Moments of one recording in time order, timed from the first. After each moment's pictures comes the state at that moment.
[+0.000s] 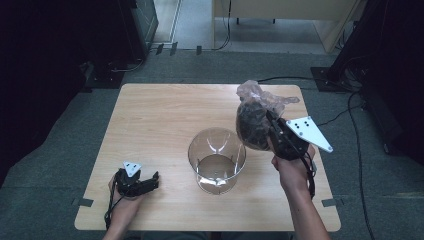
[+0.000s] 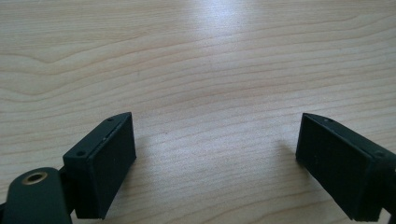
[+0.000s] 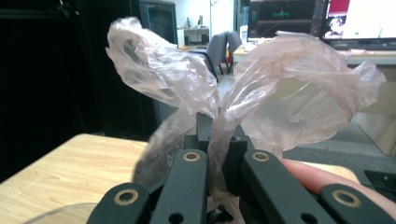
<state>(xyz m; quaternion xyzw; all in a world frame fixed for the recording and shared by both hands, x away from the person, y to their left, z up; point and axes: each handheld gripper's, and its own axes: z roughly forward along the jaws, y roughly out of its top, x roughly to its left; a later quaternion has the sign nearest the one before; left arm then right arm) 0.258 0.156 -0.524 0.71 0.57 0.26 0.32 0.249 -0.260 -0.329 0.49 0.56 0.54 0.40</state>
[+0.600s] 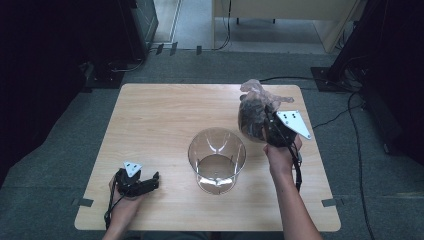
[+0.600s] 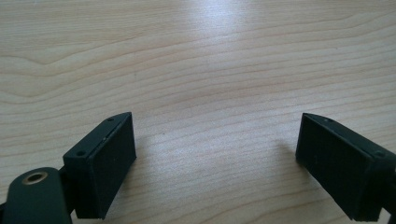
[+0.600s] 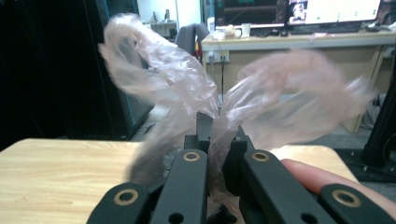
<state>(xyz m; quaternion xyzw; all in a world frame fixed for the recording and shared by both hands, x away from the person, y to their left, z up) 0.258 0.156 -0.524 0.72 0.57 0.25 0.32 0.304 -0.260 -0.375 0.54 0.53 0.51 0.42</state>
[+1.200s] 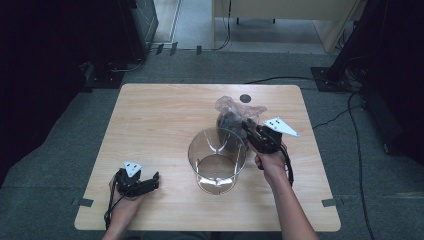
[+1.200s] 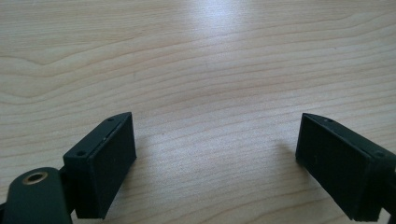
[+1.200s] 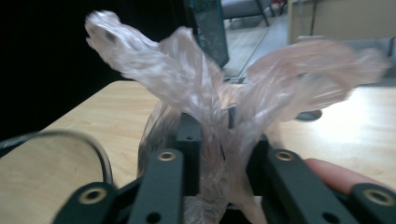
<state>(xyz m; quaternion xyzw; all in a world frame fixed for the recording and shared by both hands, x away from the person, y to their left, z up) 0.258 0.156 -0.524 0.72 0.57 0.25 0.32 0.318 -0.257 -0.431 0.50 0.62 0.56 0.24</state>
